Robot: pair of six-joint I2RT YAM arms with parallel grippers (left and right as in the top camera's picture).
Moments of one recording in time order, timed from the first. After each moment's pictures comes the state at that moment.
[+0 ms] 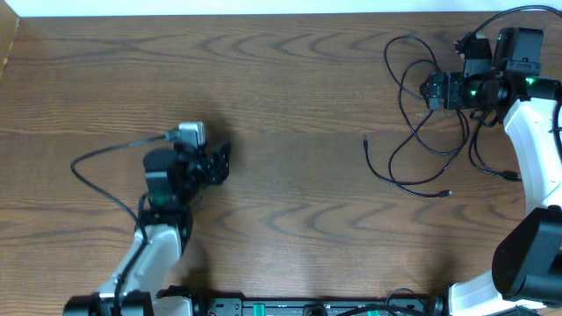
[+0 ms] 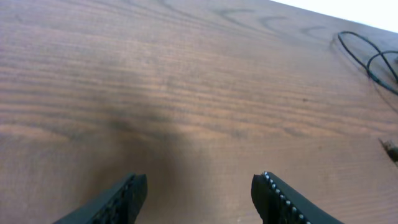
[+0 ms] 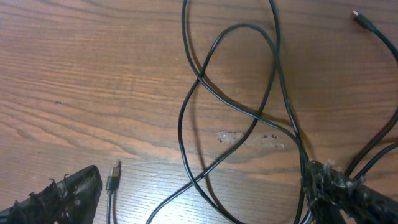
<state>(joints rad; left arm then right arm) 0.04 1.27 0.33 0.43 0.36 -0.16 -0.14 1.71 1.42 -0.70 -0.29 -0.13</state>
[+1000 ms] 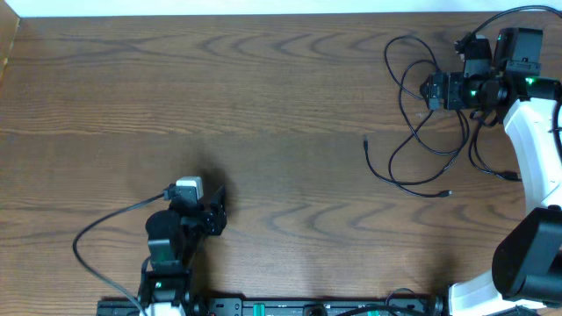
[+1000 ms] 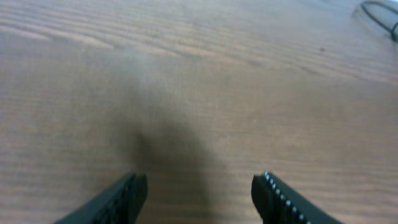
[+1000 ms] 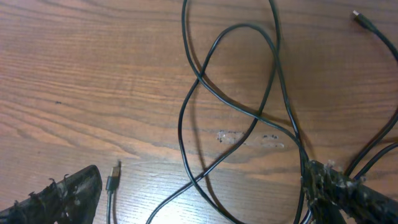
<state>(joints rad) 0.04 0.54 0.01 0.04 0.25 -0.14 -0.14 1.71 1.42 -0.70 -0.29 -0.13</state>
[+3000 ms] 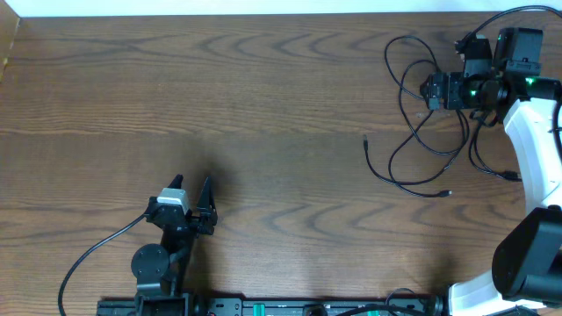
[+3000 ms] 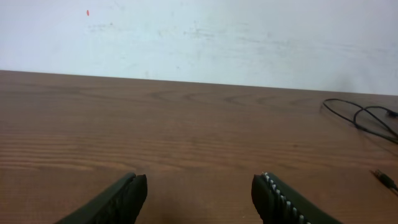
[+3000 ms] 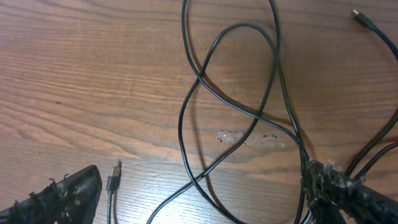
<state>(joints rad) 0.04 0.01 0.02 -0.09 0.21 -0.11 -0.14 1.71 1.42 -0.70 -0.29 -0.12</state>
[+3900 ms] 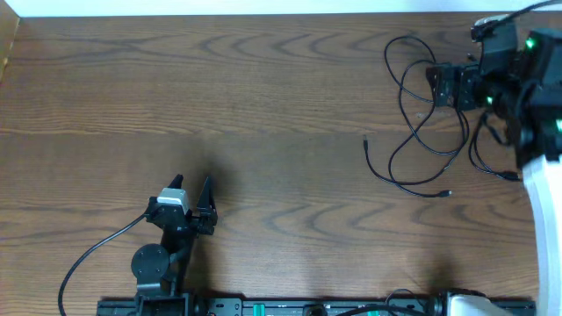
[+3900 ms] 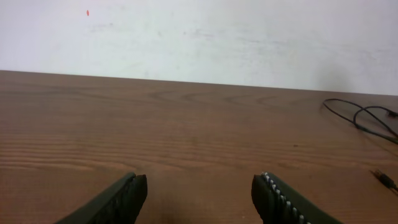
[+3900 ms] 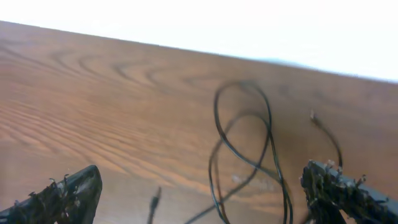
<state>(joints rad) 0.04 0.01 0.02 -0.09 0.21 -0.11 -0.05 1.32 1.41 -0.70 -0.29 -0.12</state>
